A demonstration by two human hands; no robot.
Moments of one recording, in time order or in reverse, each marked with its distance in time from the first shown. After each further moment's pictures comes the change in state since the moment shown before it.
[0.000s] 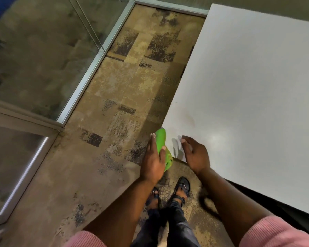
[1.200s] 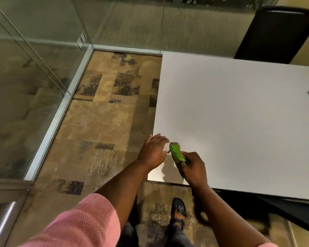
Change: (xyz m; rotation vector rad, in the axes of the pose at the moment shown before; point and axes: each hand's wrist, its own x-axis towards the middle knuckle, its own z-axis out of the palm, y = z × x) left_hand 0.124 0.087 -0.067 0.438 -0.302 0.711; right_hand -0.013 -0.072 -0.037 0.046 0.290 0.247
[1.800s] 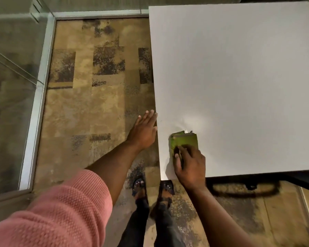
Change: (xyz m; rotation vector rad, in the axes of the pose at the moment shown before) left_hand 0.081 -0.134 0.042 0.074 -0.221 0.016; right_hand 0.018 0.021 0.124 -0.364 0.187 -0.051
